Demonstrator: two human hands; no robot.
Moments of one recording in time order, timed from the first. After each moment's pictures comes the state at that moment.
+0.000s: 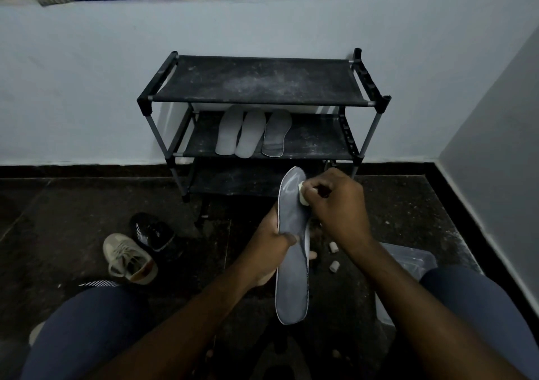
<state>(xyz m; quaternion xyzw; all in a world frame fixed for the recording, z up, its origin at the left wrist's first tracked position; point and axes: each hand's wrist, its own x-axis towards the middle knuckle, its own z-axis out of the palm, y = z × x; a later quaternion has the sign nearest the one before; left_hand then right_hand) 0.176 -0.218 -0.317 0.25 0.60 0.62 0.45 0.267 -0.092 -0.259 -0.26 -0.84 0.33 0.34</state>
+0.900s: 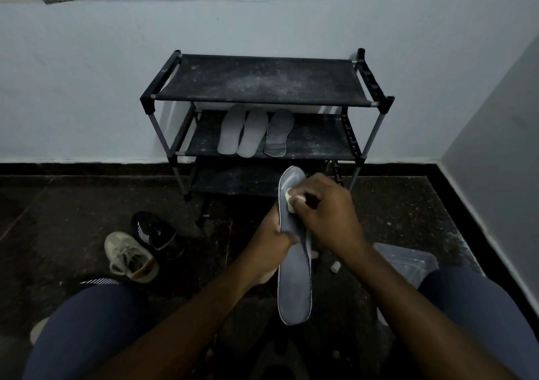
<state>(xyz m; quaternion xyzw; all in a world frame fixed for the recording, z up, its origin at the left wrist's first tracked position) 0.177 -0.219 -0.306 0.26 0.58 0.62 0.45 0.265 -0.107 -0.263 -0.18 -0.87 0.34 0.31</state>
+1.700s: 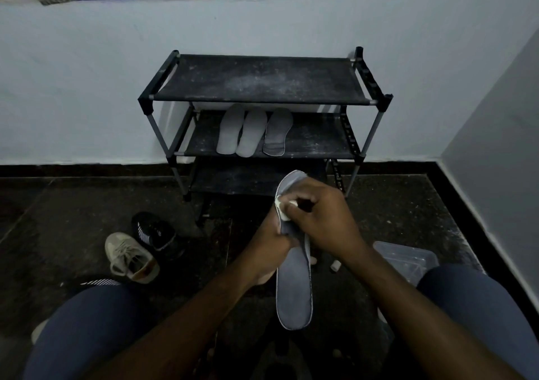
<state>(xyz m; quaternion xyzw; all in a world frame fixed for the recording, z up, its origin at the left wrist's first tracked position) 0.181 -0.219 -0.306 0.29 0.59 0.62 0.43 0.265 -0.111 -0.259 -0.13 -0.86 0.40 0.29</state>
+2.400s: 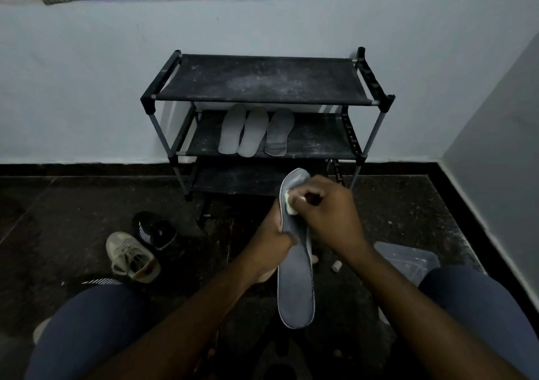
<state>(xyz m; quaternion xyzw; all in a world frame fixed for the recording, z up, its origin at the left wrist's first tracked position) 0.178 -0.221 -0.298 0.30 0.59 0.61 0.44 0.265 -0.110 -0.260 -0.20 -0.83 0.42 0.32</state>
